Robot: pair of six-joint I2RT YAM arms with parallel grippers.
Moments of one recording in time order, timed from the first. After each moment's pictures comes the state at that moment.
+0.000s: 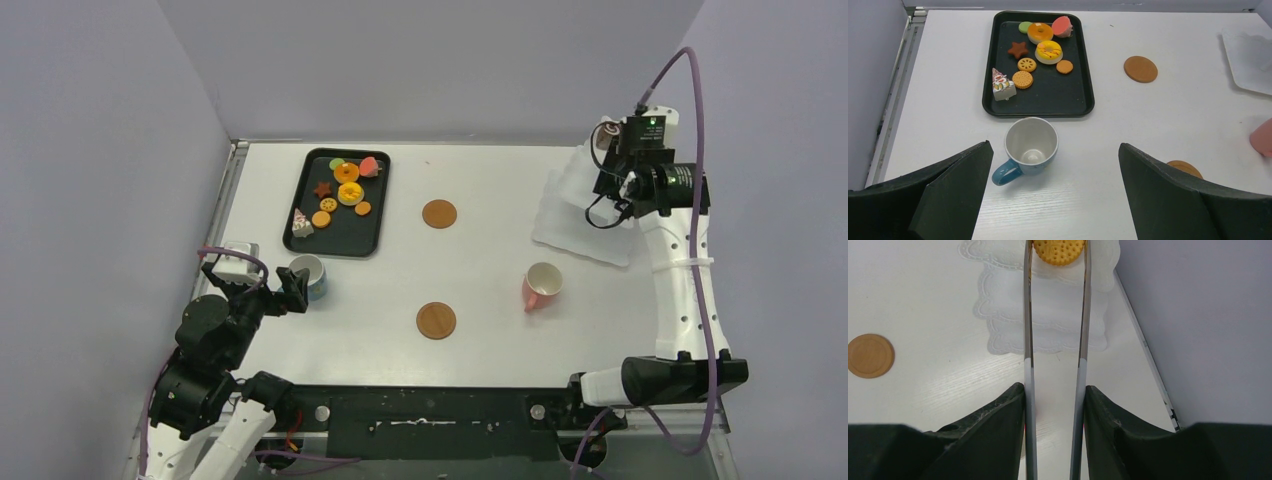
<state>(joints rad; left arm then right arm) -0.38 0.33 0.78 -0.64 -0.20 -0.17 0.05 1.38 1.76 -1.14 0.38 0.24</state>
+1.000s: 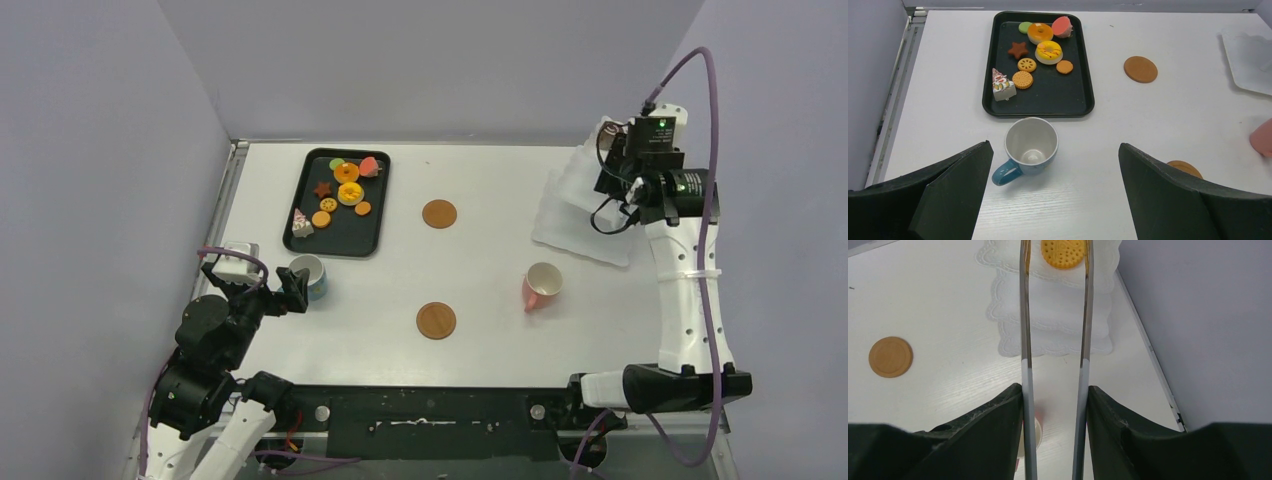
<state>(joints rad) -0.38 0.33 0.78 -0.64 -0.20 -0.17 0.04 1.36 1.78 -1.14 0.37 0.24</state>
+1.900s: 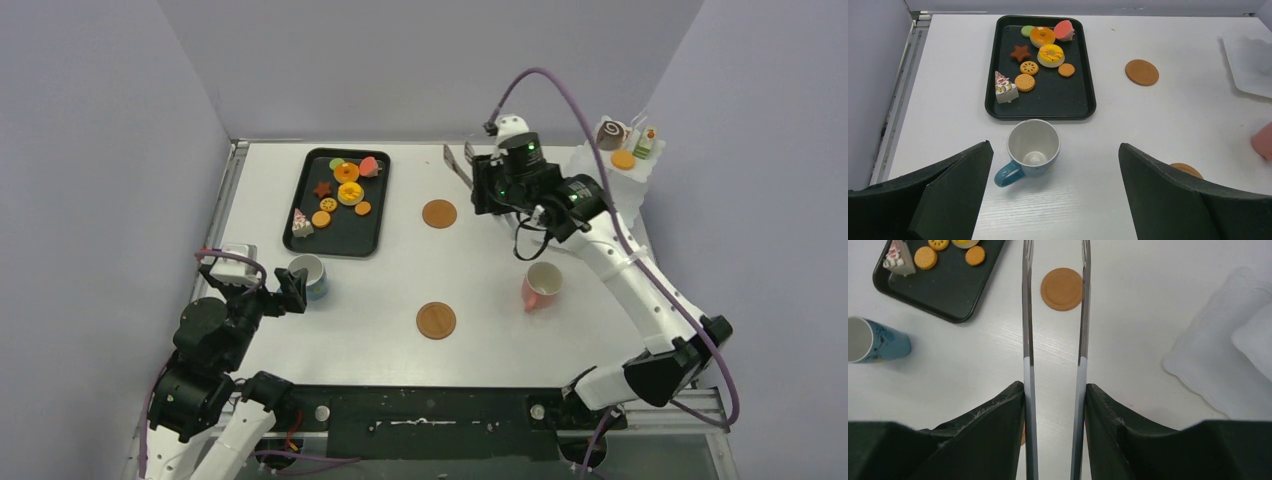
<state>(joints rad) -0.38 0.31 0.77 -0.63 -0.21 -0.17 0.57 1.40 1.65 -0.90 0.18 0.25</state>
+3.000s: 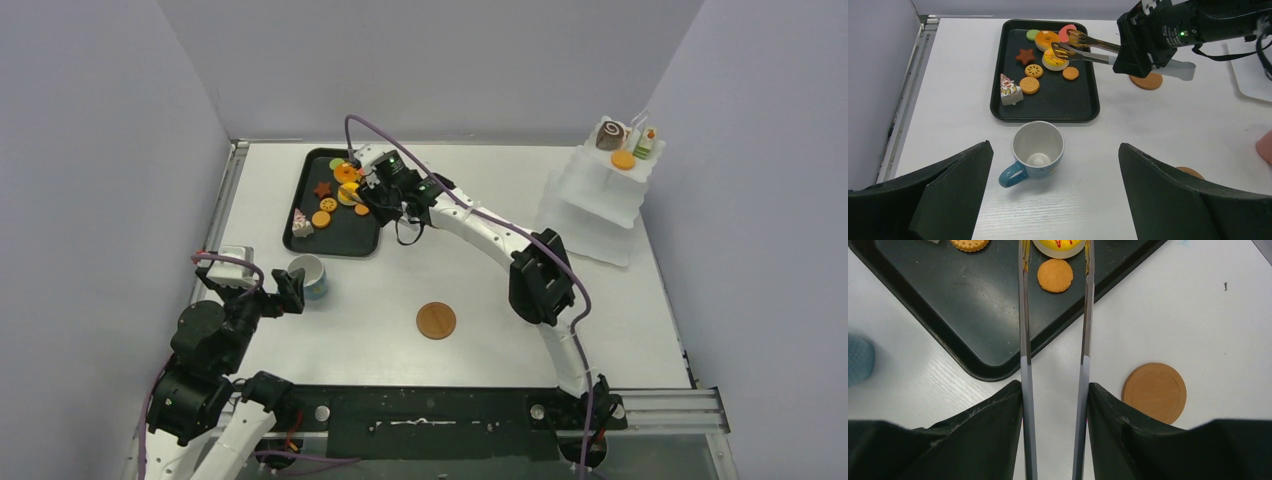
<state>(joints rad) -0.38 0.30 0.77 -0.63 -0.22 -0.16 0.80 2.18 2.01 -0.57 0.10 -0.07</state>
